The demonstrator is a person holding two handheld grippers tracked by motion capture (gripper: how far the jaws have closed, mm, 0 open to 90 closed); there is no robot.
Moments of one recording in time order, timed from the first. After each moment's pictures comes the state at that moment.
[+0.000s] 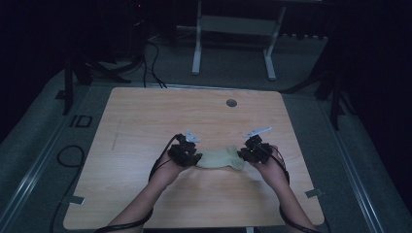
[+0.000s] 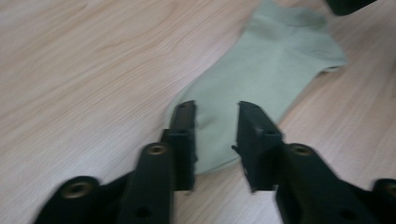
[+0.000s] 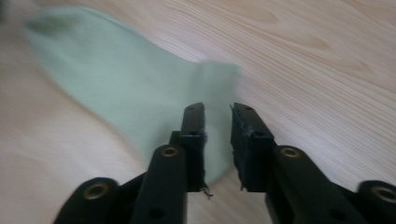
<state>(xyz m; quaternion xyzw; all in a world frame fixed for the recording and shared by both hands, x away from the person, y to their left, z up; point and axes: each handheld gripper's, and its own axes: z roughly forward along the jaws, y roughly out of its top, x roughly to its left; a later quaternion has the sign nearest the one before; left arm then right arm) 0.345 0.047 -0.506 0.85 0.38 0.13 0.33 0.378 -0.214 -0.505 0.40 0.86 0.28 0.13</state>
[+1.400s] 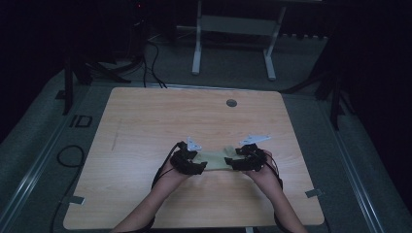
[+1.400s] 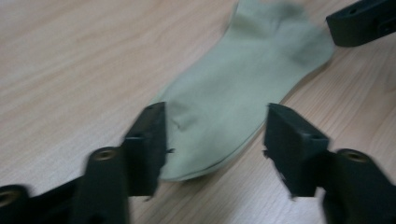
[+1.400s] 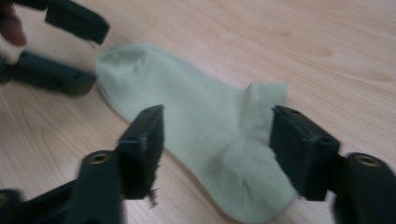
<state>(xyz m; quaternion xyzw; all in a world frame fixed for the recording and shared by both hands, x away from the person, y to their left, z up) 0.329 0.047 -0.523 0.84 0.39 0.13 0.36 0.356 -0.202 -0.514 0.37 0.84 0.37 0.11</state>
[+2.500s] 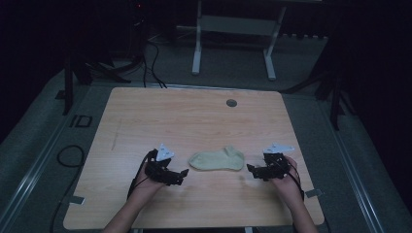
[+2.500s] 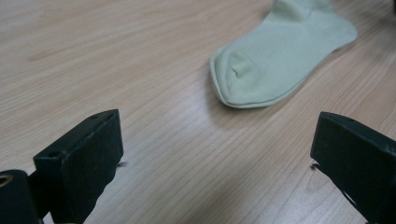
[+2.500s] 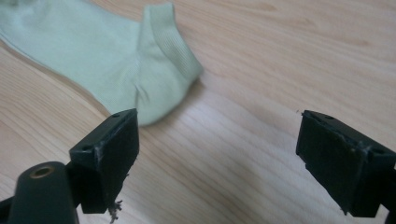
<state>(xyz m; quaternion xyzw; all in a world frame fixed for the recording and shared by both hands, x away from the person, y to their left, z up) 0.301 0.122 -0.542 0.80 0.41 0.16 0.41 0.340 -0.274 -0.537 0.42 0.82 0.33 0.17</state>
